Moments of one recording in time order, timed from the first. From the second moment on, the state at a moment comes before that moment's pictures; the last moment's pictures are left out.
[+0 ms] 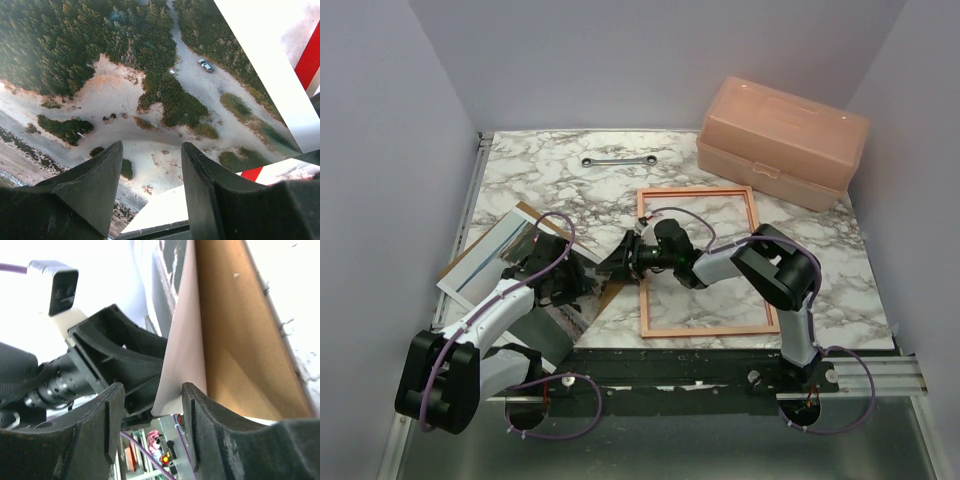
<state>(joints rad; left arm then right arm) -0.32 1.11 0.50 -0.44 0.13 -0.69 0.82 2.03 0.90 0.82 -0.59 1.38</state>
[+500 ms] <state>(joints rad) -0.33 0.86 0.47 -0.46 0.13 -0.68 0.82 1.91 1.01 0.34 -0.40 1.12</state>
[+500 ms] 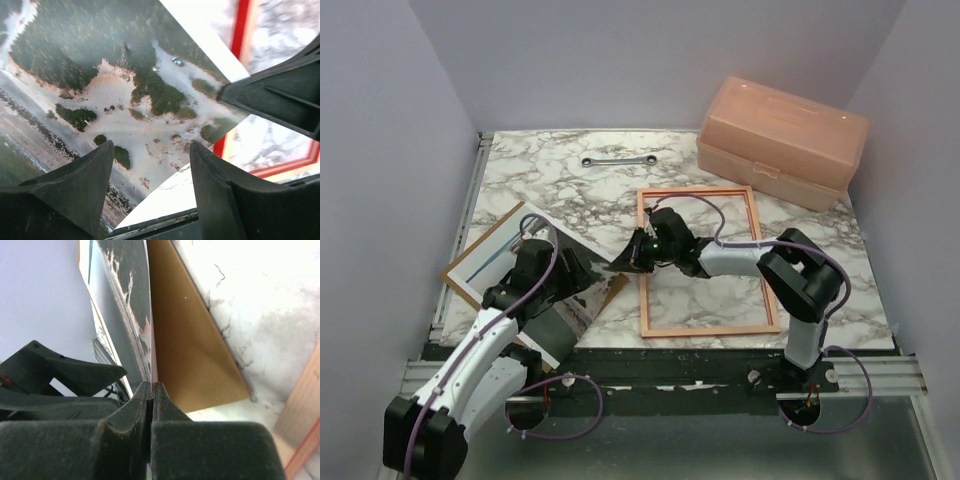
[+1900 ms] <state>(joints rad) -0.37 0.77 0.48 -0.40 0.25 -0.70 0.56 1.32 0.72 -0.38 -0.20 0.69</state>
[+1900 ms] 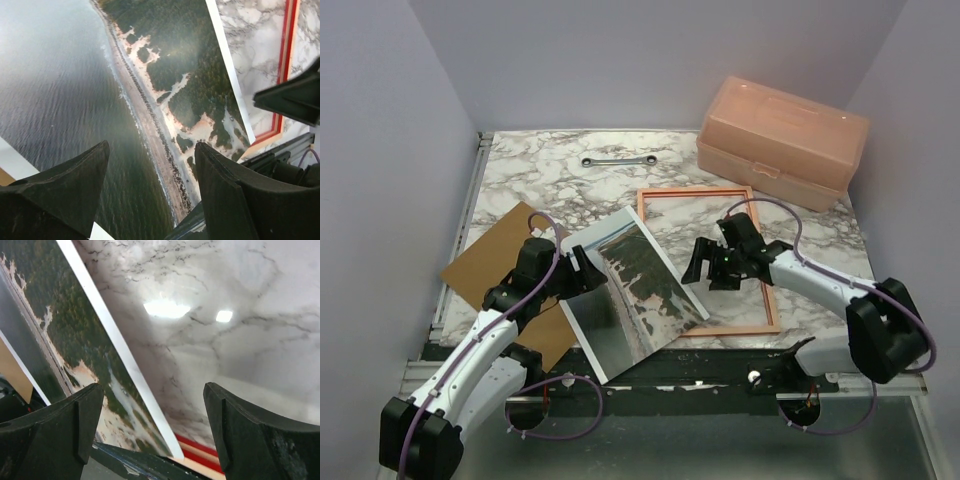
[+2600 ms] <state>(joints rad) -0.38 0.78 0.48 -0.30 0.37 -0.71 0.50 1.60 0.67 0.14 -0.74 0.78</state>
